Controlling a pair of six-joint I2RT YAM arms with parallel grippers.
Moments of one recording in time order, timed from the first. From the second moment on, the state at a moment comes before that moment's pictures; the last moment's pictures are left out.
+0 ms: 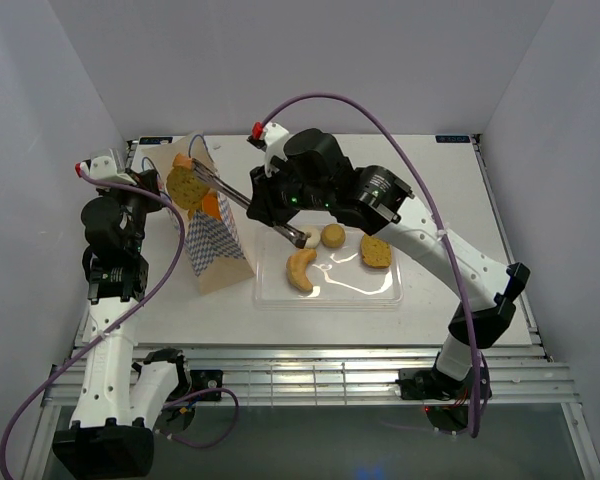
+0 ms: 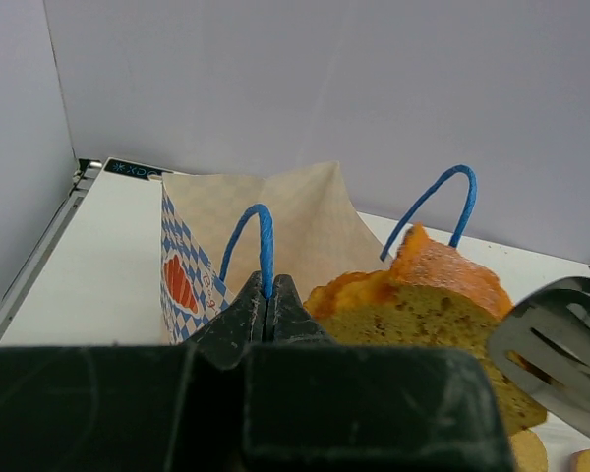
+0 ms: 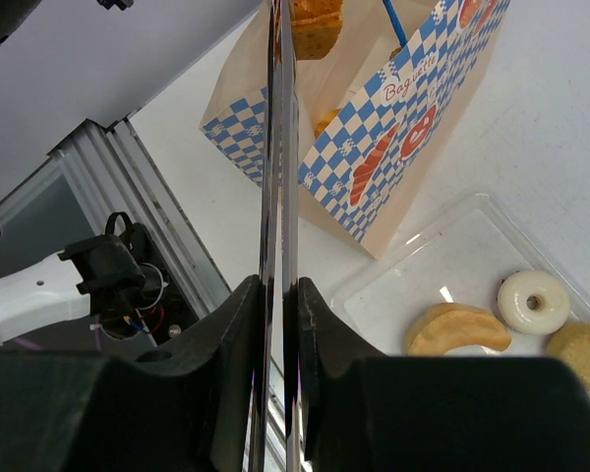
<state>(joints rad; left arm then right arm) 0.07 0.85 0.91 0.01 0.03 -0.24 1.05 1.70 2.09 -0.84 -0.09 0.25</state>
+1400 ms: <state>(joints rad) 0.07 0.86 0.91 0.02 0.04 -0.25 1.04 1.65 2.04 -0.81 -0.09 0.24</state>
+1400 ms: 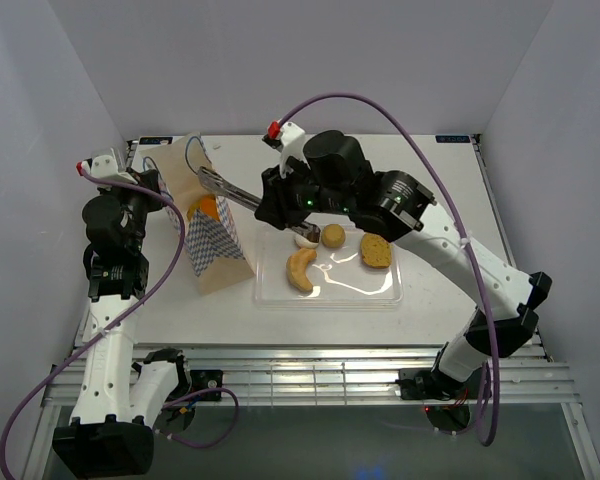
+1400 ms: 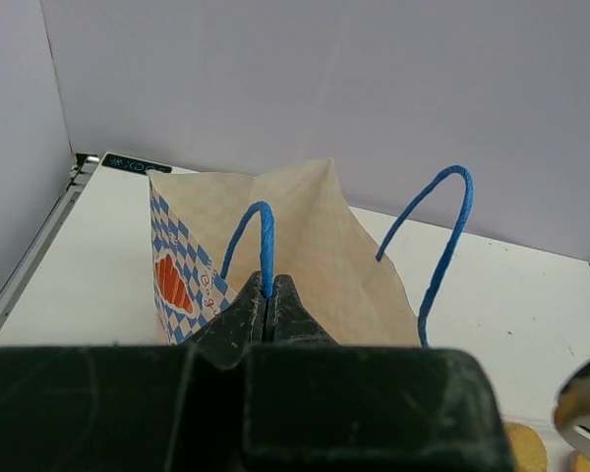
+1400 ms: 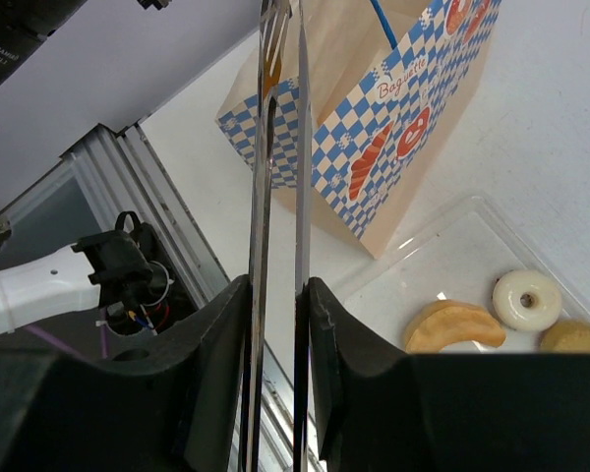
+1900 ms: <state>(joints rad) 0.07 0.86 0.91 0.02 0.05 -0.26 1.04 1.27 1.62 -0.77 -0.03 0.28</state>
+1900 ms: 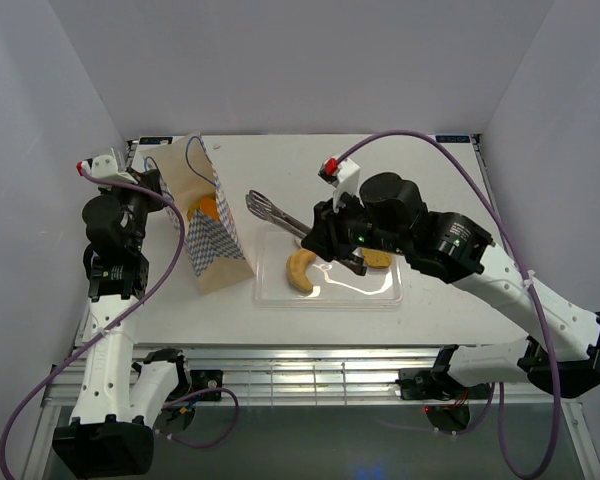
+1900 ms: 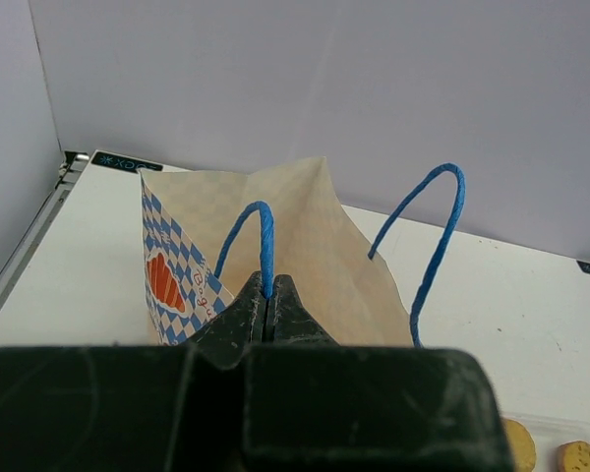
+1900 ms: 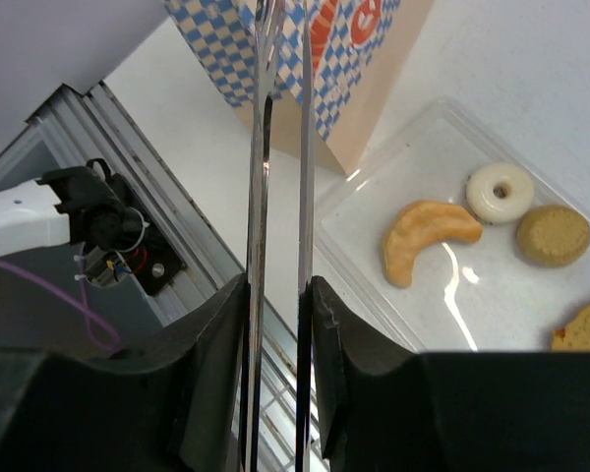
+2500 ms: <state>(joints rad) 0.07 0.86 0.91 0.02 0.07 -0.27 1.04 1.11 1.14 -0.74 0.11 0.40</state>
